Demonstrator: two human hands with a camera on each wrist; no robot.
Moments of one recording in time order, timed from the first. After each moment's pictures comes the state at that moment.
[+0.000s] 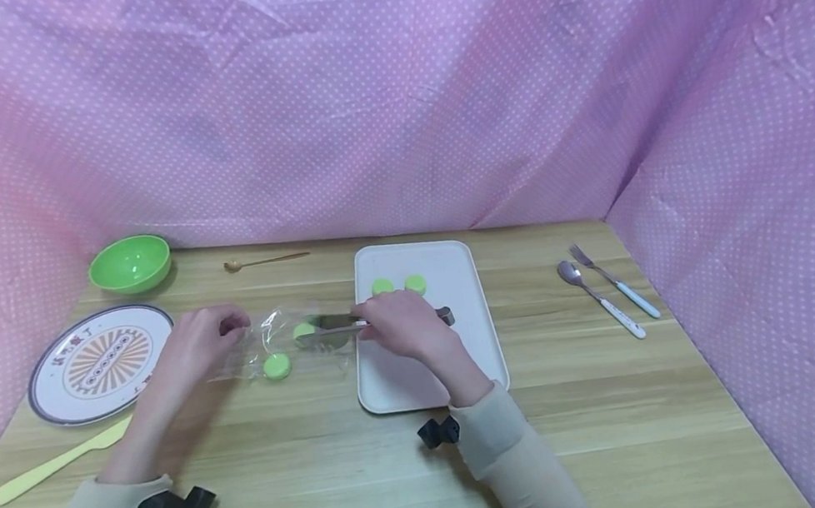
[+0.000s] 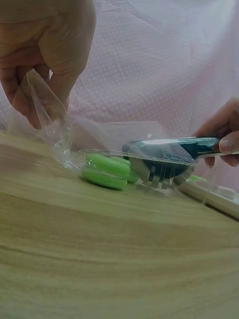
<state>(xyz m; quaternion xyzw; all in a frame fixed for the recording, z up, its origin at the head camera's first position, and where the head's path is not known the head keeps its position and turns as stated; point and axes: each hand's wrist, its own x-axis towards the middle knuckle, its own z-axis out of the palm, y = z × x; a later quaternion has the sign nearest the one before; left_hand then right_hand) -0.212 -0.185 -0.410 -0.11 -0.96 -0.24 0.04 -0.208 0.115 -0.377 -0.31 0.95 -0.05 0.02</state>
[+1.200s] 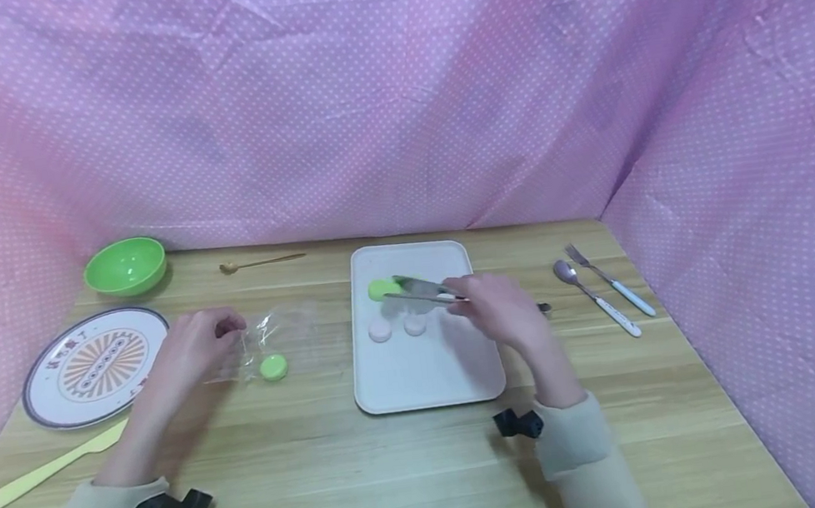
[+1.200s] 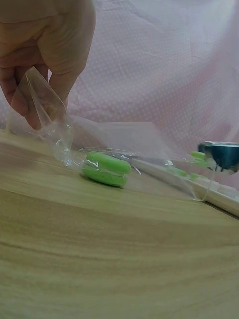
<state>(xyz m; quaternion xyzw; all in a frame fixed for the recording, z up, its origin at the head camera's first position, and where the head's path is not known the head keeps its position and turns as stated) -0.212 -0.185 -0.412 -0.10 -0.97 -0.24 0.03 -0.199 0.236 -0.363 -0.23 0.97 -0.13 0.00</state>
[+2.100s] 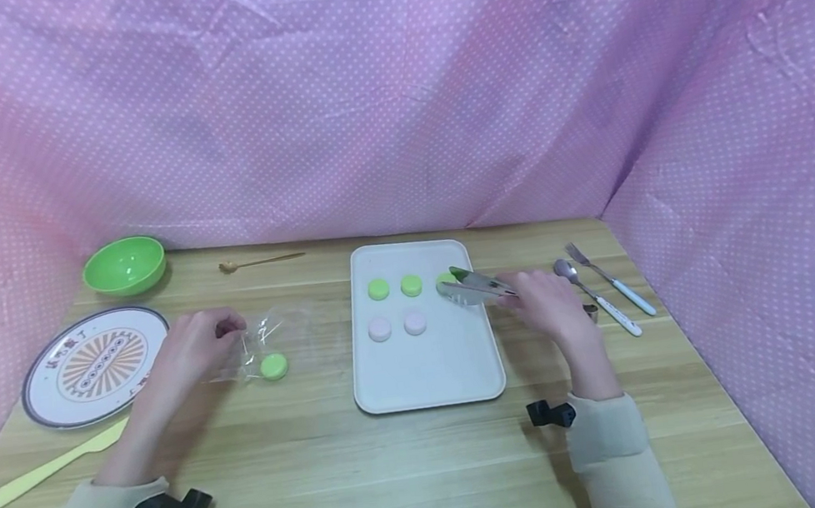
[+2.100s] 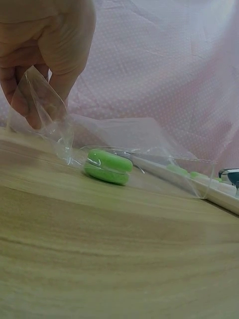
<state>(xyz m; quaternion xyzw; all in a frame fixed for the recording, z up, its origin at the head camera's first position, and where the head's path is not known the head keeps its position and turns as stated) -0.212 -0.184 -0.413 -0.09 -0.97 -0.23 0.03 -0.202 0.301 -0.376 -0.14 0.99 -0.07 0.00</state>
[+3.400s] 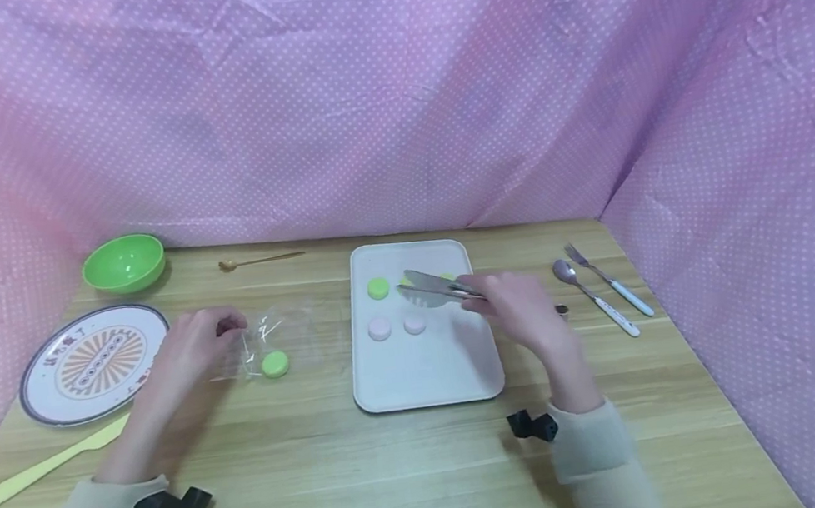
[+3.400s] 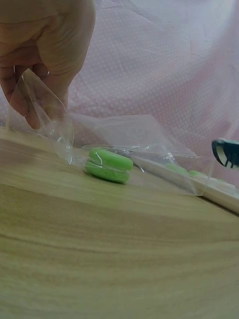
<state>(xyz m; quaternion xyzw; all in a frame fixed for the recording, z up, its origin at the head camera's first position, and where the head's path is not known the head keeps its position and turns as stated) -0.212 -0.185 -0.415 -0.09 -0.97 -0.24 0.01 -0.192 0.254 -0.359 -0.22 0.97 -0.11 -0.06</state>
